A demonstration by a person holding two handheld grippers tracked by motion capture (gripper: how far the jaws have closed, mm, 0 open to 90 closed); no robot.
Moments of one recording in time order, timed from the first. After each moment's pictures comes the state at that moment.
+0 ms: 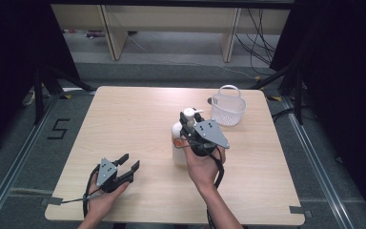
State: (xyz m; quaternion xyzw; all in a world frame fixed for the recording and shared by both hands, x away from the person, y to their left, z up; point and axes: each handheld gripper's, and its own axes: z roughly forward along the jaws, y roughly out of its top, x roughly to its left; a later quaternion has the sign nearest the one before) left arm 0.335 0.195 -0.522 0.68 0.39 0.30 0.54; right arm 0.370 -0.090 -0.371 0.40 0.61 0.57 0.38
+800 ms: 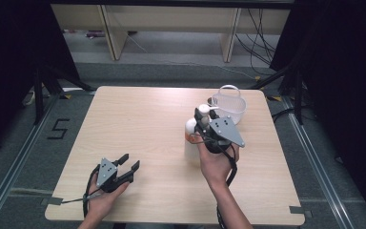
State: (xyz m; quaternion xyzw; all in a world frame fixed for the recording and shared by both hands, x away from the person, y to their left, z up) left arm 0.335 0.195 -0.522 0.68 0.39 0.30 0.54; right arm 0.373 -0.122 -0.363 0.42 0.59 0.56 0.42
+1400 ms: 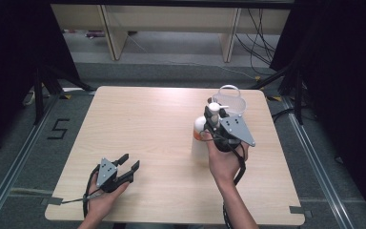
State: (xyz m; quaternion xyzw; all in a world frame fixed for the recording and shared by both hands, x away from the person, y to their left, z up) left arm 0.335 0.195 -0.522 0.68 0.39 0.30 0.54; right arm 0.375 -0.144 -0.360 0.43 0.57 0.55 0.43
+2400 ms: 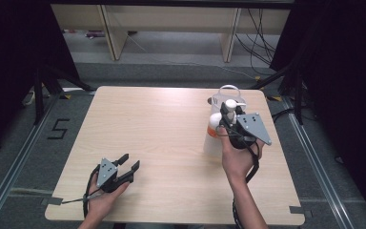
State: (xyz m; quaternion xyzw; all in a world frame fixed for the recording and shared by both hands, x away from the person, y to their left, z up) left arm 0.335 0.194 -0.523 0.68 0.39 0.30 0.54; right arm 0.379 -0.176 -0.355 0.46 0.55 0.54 0.45
